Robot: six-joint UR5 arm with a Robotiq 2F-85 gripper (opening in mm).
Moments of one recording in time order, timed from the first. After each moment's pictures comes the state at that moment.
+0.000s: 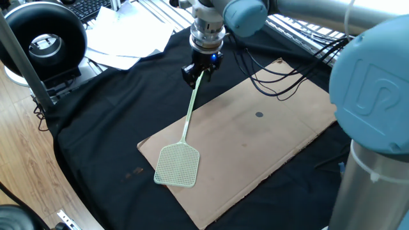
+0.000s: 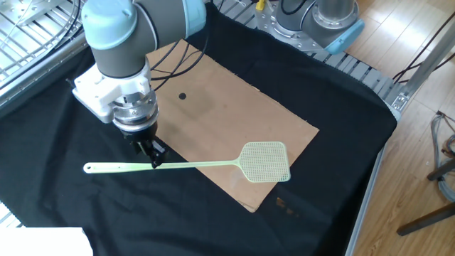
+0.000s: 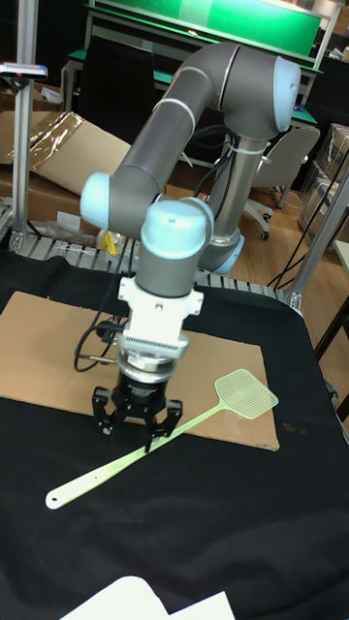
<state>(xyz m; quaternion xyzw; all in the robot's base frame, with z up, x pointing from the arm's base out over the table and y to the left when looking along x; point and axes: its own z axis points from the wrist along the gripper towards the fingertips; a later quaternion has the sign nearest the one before) 0.627 -0.021 0.012 0.03 1.00 0.02 0.06</state>
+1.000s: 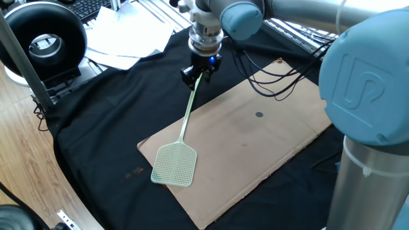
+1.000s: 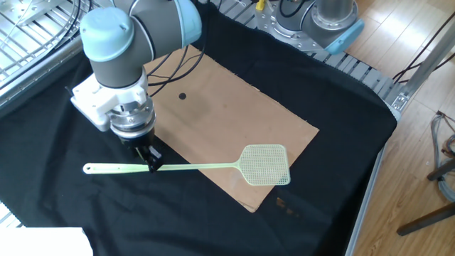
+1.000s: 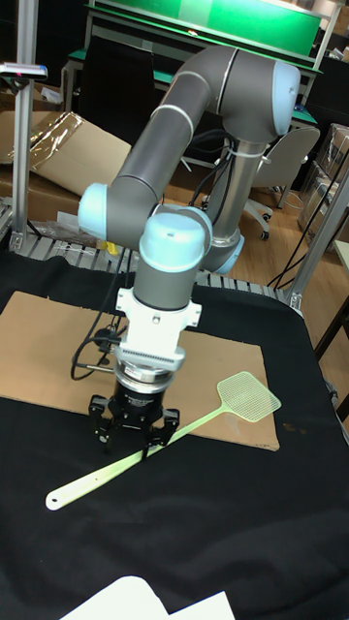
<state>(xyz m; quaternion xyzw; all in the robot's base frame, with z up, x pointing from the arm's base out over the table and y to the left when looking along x) 0.635 -0.014 0.010 0.03 1.00 0.02 0.05</state>
